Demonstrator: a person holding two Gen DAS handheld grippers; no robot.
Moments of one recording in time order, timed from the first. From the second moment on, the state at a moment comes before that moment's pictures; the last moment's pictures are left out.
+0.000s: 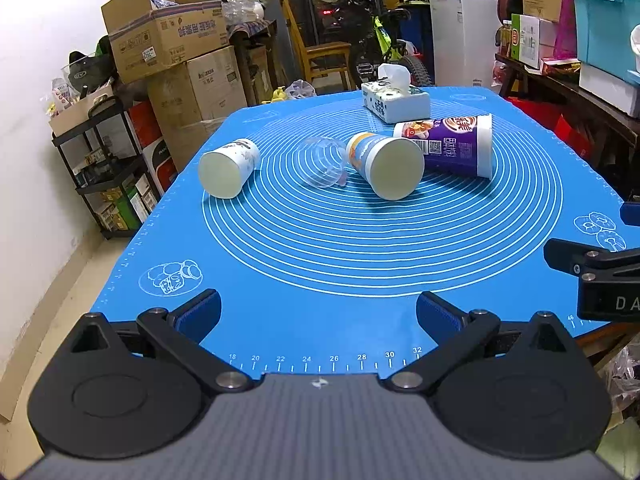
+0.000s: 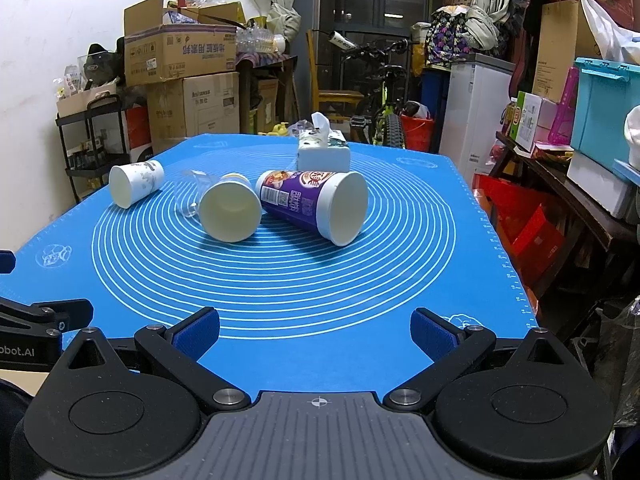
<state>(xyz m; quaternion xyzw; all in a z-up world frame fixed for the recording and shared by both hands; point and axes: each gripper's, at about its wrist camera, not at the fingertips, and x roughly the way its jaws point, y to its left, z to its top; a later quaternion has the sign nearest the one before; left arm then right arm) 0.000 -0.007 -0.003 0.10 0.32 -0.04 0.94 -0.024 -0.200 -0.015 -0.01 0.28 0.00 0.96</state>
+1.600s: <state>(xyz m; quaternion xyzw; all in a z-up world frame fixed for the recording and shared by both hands) -0.001 0.001 -0.003 0.10 0.32 -0.03 0.94 -0.022 -0.199 -0.017 -0.02 0.29 0.00 0.96</state>
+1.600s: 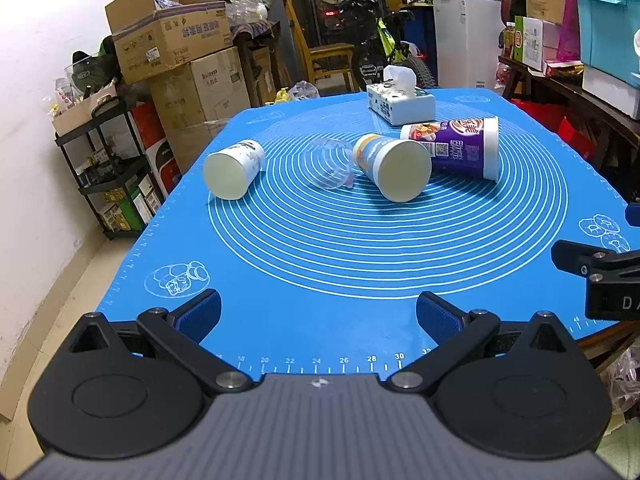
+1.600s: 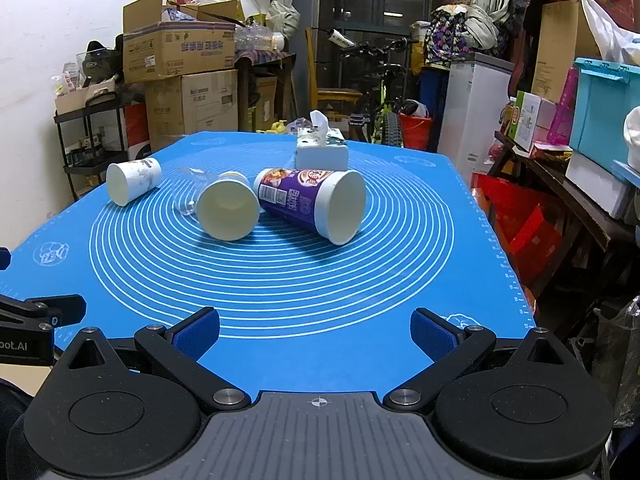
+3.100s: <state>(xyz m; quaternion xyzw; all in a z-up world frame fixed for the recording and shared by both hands) 0.224 0.087 -0.044 0.15 0.27 -0.01 0.95 0.105 -0.193 -0.030 -0.01 0.30 -0.01 0.95</state>
